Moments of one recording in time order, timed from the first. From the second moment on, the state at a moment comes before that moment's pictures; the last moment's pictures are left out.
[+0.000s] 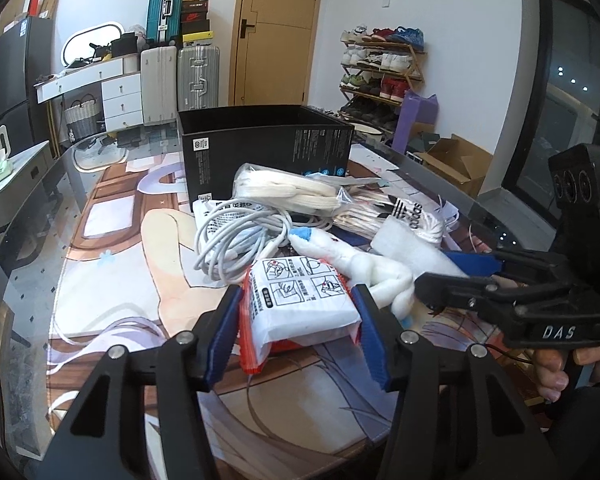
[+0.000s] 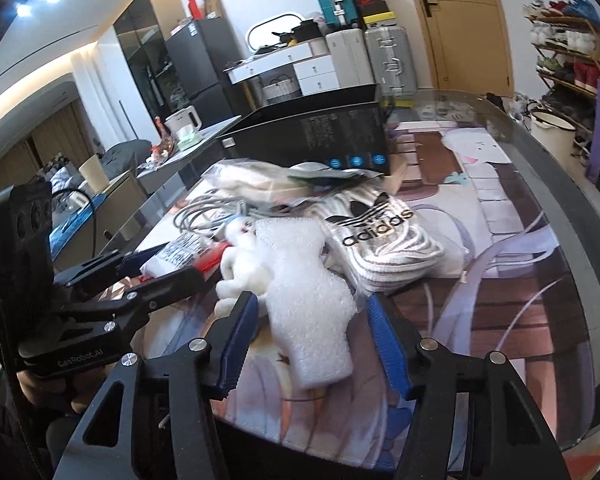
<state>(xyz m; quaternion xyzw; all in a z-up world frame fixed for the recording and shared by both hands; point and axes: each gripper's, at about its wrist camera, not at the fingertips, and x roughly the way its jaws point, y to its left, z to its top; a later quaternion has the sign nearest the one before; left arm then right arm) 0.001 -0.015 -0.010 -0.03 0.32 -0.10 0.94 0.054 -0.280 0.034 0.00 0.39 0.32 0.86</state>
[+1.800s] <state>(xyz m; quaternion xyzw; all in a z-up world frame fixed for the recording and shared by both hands) 0.052 0.020 0.075 -0.06 0.23 -0.04 0.97 0.114 -0.261 0.137 -0.06 0.27 0.33 0.90</state>
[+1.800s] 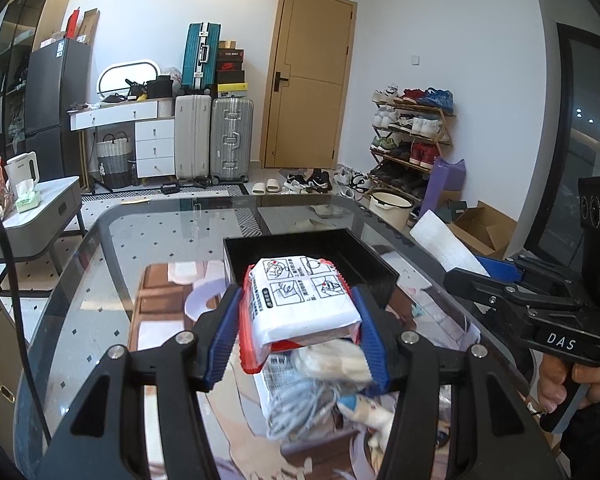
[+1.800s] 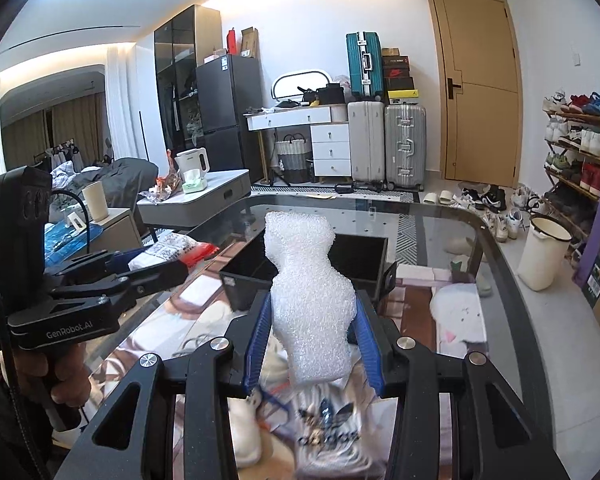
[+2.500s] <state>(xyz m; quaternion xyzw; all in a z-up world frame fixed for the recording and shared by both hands) 0.130 0.020 0.074 -0.06 0.25 -0.03 0.97 0.189 -0.222 0.132 -0.09 0.30 0.33 0.89</state>
